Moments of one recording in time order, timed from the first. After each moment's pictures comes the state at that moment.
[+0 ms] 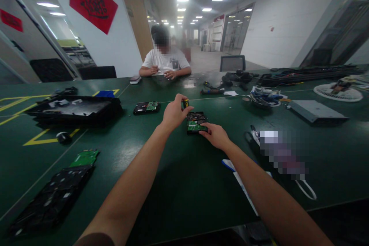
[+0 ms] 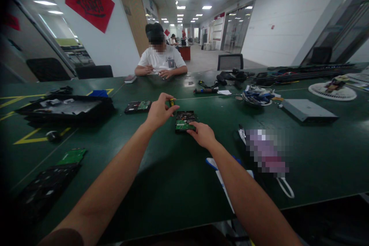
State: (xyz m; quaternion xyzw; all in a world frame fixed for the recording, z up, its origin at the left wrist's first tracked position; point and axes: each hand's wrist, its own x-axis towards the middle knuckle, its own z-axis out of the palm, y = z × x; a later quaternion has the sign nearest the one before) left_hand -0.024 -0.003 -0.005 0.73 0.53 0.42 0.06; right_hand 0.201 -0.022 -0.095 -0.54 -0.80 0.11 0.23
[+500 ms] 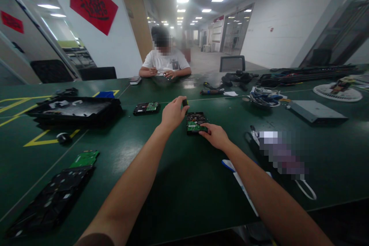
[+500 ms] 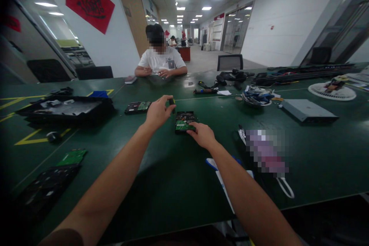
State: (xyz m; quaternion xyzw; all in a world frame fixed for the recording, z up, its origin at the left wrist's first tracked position) left_hand -0.027 -0.001 -0.006 0.74 0.55 0.39 -0.01; right_hand 0.202 -0.021 -0.094 -0.54 -0.81 0.10 0.22
